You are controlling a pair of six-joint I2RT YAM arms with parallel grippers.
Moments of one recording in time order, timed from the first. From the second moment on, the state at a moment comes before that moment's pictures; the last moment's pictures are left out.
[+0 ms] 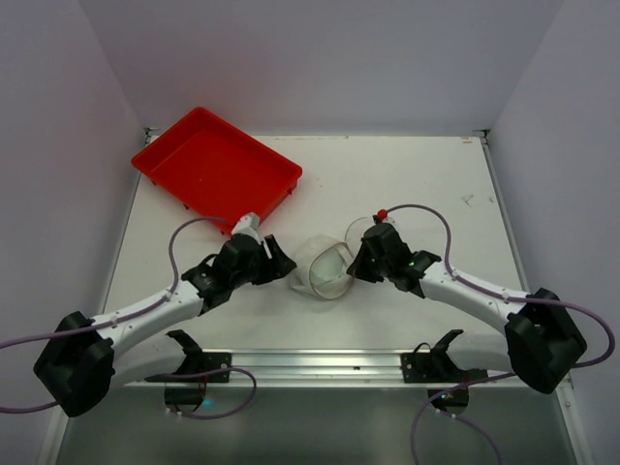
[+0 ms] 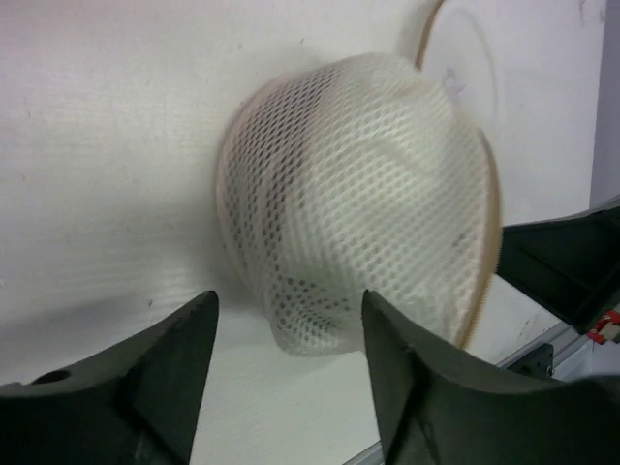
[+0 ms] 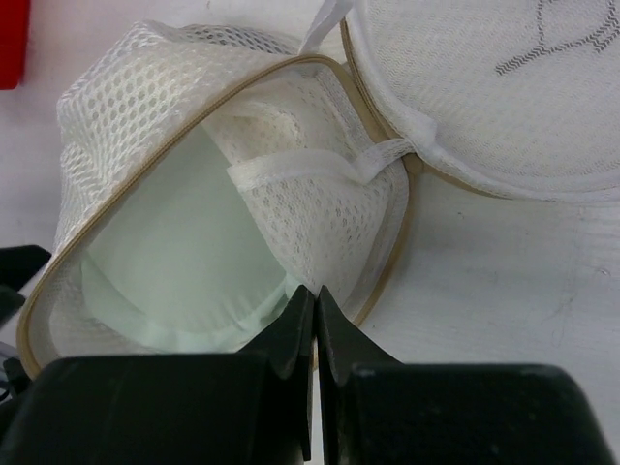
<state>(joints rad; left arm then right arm) -0.70 1.09 0.46 -0.02 -0.03 -0.93 0.69 1.24 0.63 -0.23 0.06 0.90</state>
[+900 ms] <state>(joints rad) -1.04 1.52 1.05 -0.32 -0.33 -0.74 0.72 1.24 0.74 -0.32 0.08 0.82</state>
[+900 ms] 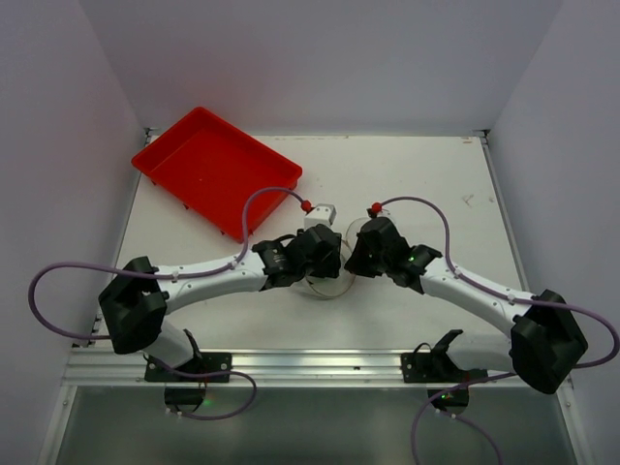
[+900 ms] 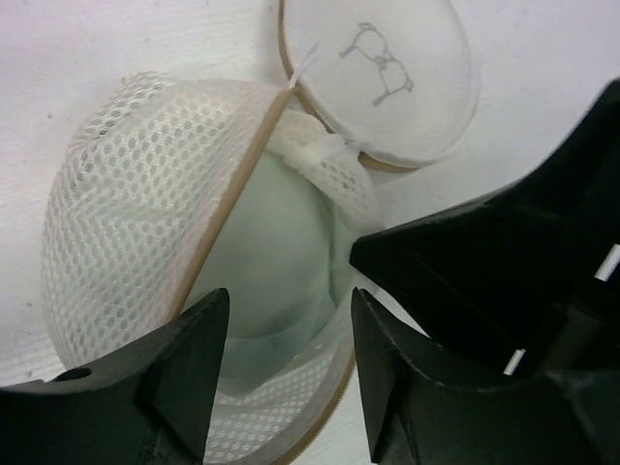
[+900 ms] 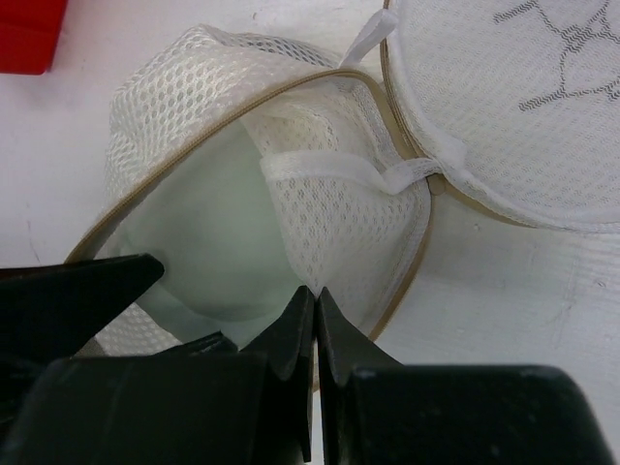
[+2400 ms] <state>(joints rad) -0.98 1.25 0.97 -0.33 -0.01 -0.67 0.71 1.24 0.69 -0.25 0.04 0.80</state>
